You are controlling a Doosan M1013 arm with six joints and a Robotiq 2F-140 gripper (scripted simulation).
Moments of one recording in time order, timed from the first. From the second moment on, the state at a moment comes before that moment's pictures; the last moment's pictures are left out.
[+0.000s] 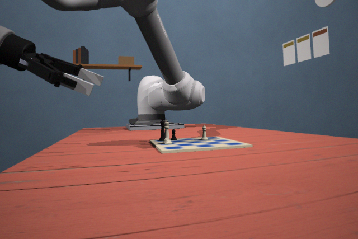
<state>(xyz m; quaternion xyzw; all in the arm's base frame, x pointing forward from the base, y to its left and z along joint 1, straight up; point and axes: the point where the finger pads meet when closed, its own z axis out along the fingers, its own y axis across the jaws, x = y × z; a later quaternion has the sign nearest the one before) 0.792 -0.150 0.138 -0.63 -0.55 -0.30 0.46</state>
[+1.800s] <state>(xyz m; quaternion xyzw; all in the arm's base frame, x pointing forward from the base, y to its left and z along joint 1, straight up) 0.724 0.142 0.141 -0.43 -0.90 -0.01 0.00</state>
